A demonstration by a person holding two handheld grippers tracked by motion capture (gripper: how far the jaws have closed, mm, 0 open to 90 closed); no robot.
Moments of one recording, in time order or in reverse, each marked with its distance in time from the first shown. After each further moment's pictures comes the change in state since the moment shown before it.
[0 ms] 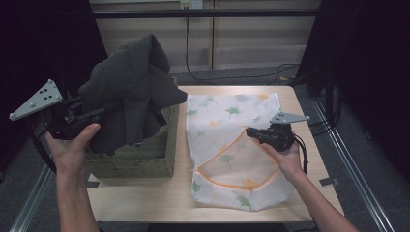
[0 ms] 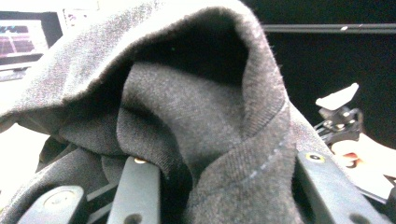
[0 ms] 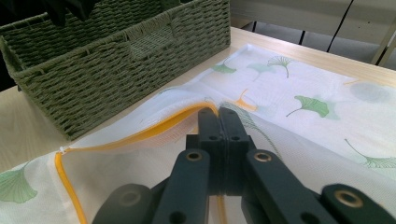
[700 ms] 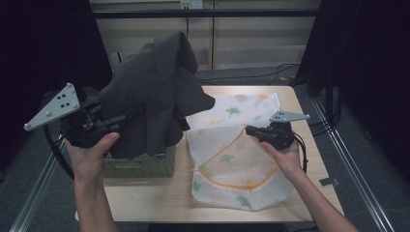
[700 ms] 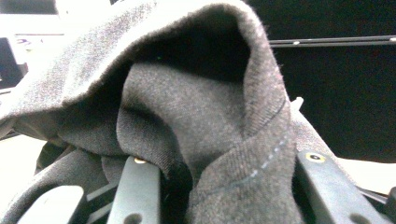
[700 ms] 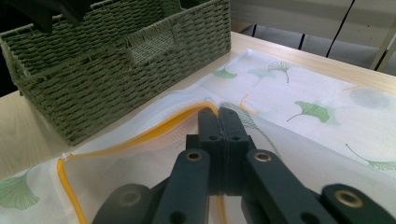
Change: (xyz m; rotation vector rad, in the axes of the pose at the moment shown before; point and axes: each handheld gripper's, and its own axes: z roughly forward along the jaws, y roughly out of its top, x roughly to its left) left arm -0.050 0.013 0.023 -0.066 -0.132 0.040; right arm 0.001 0.005 0.000 -0.013 0.000 0.000
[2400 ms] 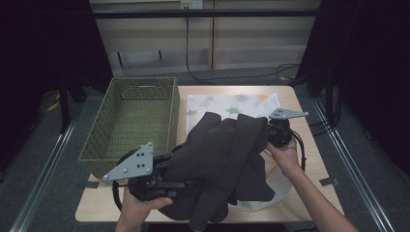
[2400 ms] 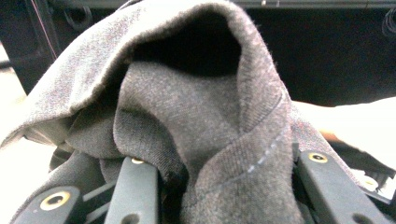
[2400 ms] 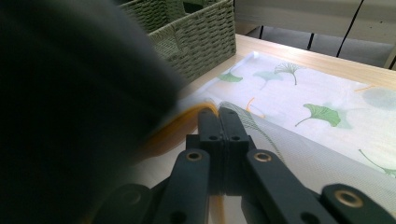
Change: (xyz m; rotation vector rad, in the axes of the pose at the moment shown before) left arm -0.097 -0.076 0.052 0.122 -0.416 -0.040; right arm -0.007 0.001 0.008 -0.016 0.038 0.037
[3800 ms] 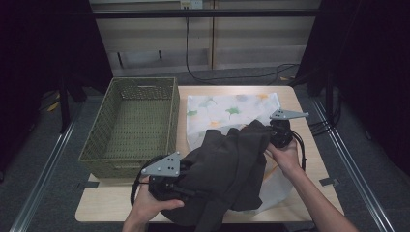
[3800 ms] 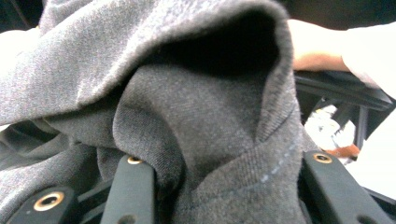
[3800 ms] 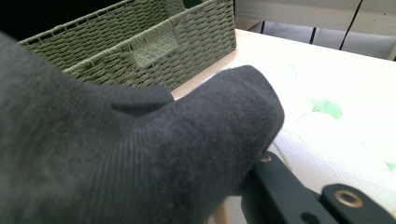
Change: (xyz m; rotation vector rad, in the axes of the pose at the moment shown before) left arm 0.023 -0.051 0.036 0.272 -0.104 -0.066; right arm -0.003 -0.004 -0.001 0.015 0.006 0.018
